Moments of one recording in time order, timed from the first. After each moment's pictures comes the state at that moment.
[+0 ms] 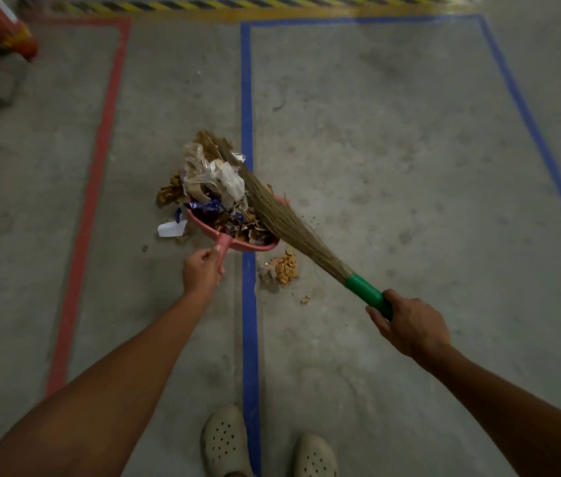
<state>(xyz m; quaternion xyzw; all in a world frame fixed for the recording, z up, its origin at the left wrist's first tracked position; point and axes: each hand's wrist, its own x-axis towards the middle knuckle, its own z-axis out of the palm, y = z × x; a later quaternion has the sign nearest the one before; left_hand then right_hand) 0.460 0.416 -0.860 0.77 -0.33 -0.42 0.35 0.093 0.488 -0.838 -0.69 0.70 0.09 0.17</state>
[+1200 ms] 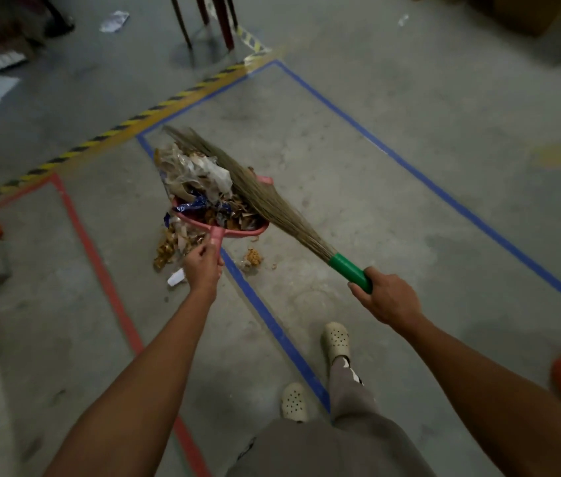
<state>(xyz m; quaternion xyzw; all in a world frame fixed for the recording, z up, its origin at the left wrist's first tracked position) 0.453 0.613 -0.422 0.66 -0.47 -0.49 0.33 0.183 0.851 -0.434 -0.47 0.86 -0.08 0.17</state>
